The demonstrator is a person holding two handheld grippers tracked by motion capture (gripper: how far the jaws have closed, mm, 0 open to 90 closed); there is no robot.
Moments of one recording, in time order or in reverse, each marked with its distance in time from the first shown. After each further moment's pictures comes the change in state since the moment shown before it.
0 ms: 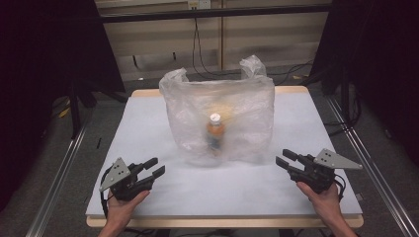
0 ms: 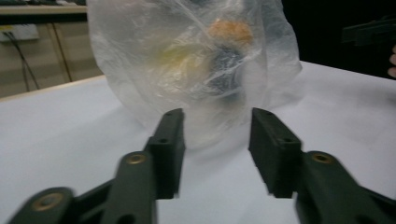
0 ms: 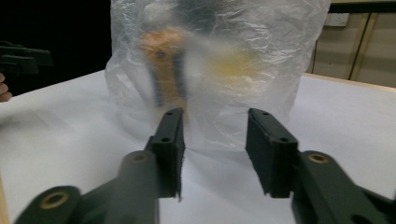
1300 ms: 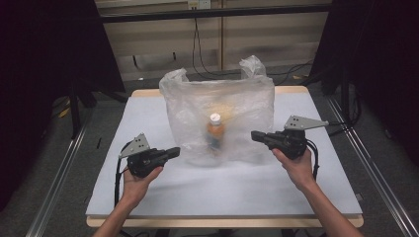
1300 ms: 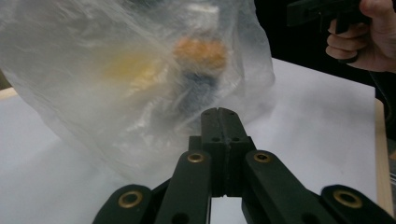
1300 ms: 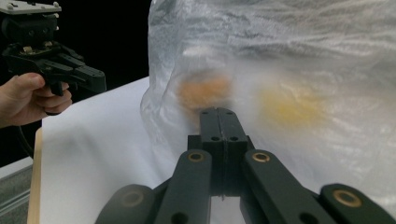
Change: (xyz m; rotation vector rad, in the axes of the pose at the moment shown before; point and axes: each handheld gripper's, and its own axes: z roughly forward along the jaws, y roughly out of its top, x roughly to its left) left arm 0.015 0.052 0.055 0.079 -0.166 0.001; right arm -0.001 0.070 0.078 0.084 0.203 0.008
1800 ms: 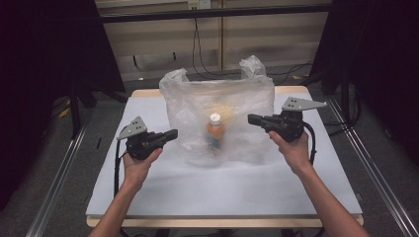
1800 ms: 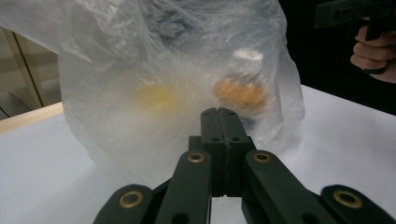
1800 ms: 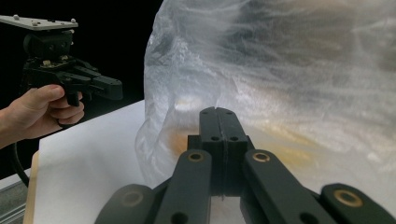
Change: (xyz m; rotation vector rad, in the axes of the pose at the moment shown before) left arm 0.027 0.029 0.007 -0.042 0.061 -0.022; right arm -0.010 0.041 0.010 -0.038 0.006 -0.009
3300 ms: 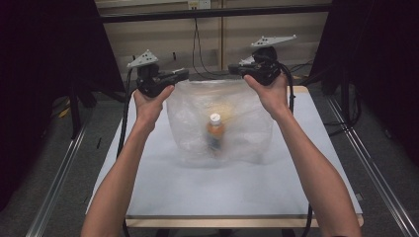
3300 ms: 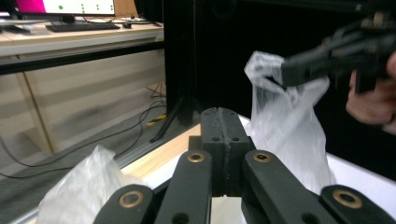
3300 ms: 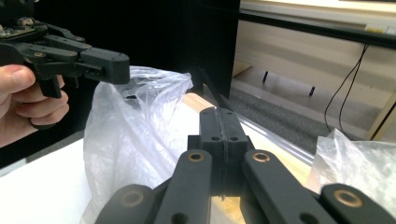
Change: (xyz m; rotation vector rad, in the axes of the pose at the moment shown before) left arm 0.050 0.137 0.068 -0.079 -0.010 -0.019; right arm -0.029 0.124 0.077 0.097 -0.108 -0.033
